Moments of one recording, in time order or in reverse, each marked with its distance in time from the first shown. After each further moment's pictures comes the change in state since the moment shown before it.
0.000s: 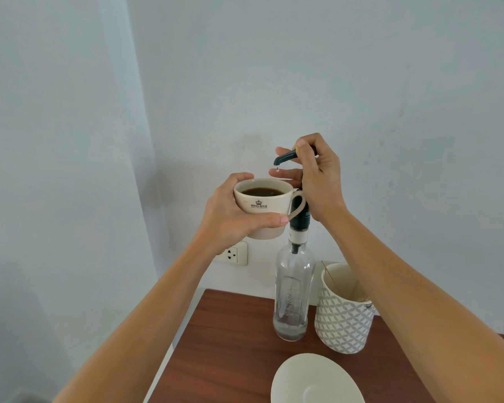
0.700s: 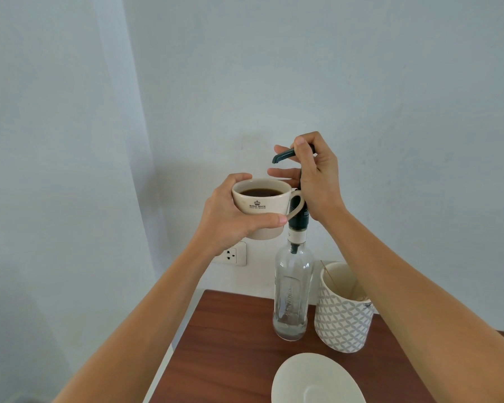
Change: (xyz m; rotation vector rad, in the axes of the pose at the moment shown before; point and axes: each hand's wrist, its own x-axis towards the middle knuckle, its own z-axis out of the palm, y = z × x) left_hand 0.000 0.000 0.000 -0.007 -0.001 -0.002; right_hand 0.000 0.001 0.001 -0.017 0.001 0.003
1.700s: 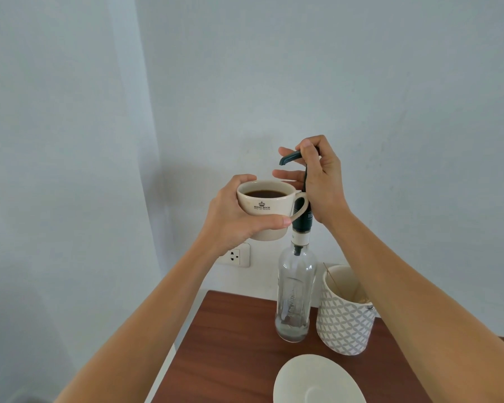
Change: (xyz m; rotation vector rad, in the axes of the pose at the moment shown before) left_hand -0.003 0.004 -0.003 0.010 0.004 0.006; right_hand 0.003 -0.001 0.000 0.044 -0.014 0.026
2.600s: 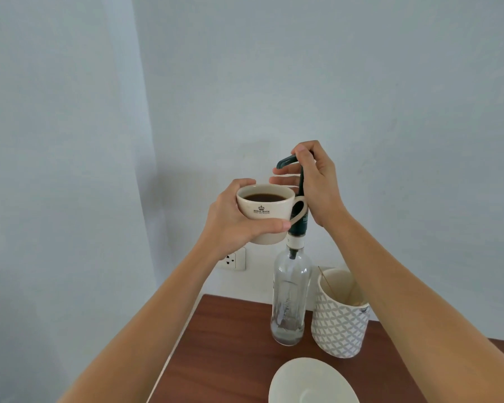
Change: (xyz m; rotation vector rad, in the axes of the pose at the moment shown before) left_hand -0.003 0.005 0.003 -0.018 -0.004 -0.001; right_hand 0.000 -0.010 -0.002 -0.018 -0.018 0.084
